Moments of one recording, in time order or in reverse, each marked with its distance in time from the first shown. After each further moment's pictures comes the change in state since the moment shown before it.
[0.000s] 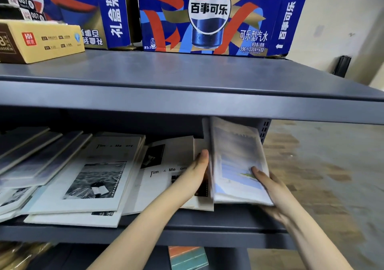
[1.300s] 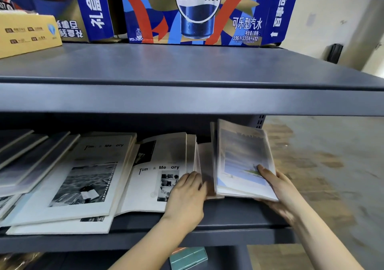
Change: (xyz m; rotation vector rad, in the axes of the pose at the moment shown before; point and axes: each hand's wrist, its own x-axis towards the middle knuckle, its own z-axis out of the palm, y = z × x) left_hand 0.011 -0.080 0.024 1.269 0.192 0.527; right_hand 0.012 0.005 -0.030 -0.023 0.046 0.009
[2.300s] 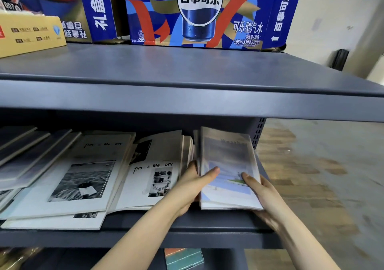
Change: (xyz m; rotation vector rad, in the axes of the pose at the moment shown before) left_hand 0.034 0.005 -0.041 -1.594 -0.217 -0.607; right_hand 0.002 0.018 0.014 -0.070 -0.049 0.033
